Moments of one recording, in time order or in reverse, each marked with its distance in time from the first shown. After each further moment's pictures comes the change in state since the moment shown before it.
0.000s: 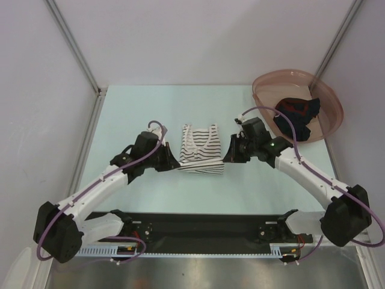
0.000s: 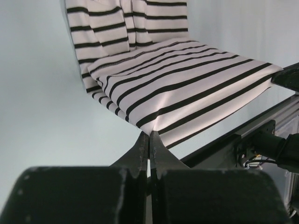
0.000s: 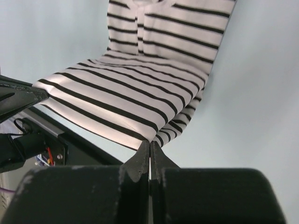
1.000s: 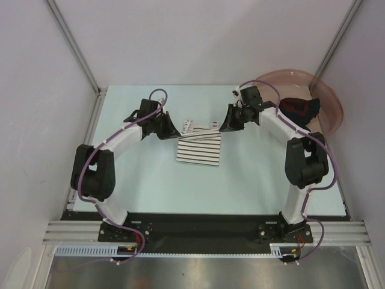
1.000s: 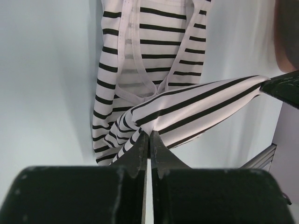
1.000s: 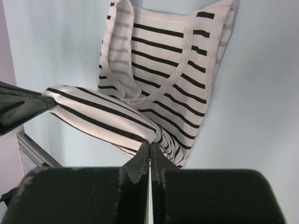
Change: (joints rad) left arm 0.262 0.615 0.440 0.080 0.172 0.054; right arm -0.244 0.612 0.498 0.037 -0.209 -0.111
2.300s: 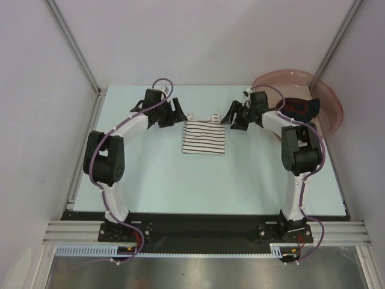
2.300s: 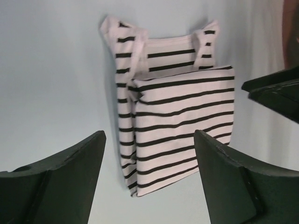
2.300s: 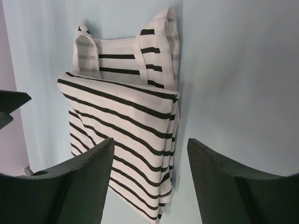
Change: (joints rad) left arm 0.018 0.211 0.208 0.090 -0.084 0.084; right arm -0.121 0.198 -0.033 0.347 -0.063 0.085
